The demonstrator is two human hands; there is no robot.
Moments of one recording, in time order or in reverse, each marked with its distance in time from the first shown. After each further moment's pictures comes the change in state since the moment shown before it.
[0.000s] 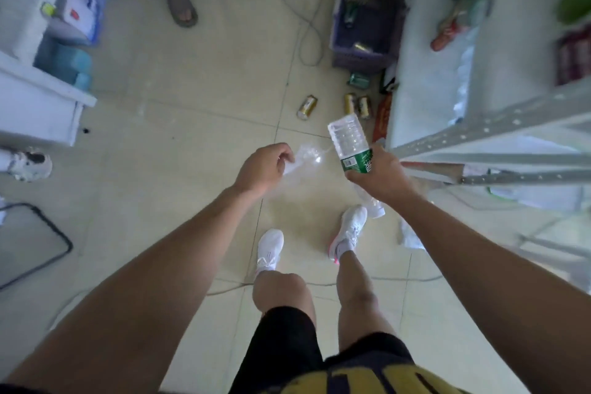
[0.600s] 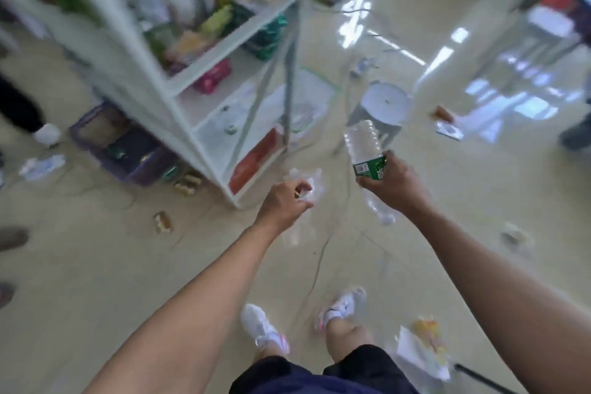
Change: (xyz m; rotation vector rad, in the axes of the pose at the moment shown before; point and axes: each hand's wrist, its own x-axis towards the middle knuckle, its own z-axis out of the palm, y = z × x) left_hand -0.218 0.324 0.195 0.279 -0.647 0.774; right_hand -0.435 0.253 -0.082 0.484 0.766 0.735
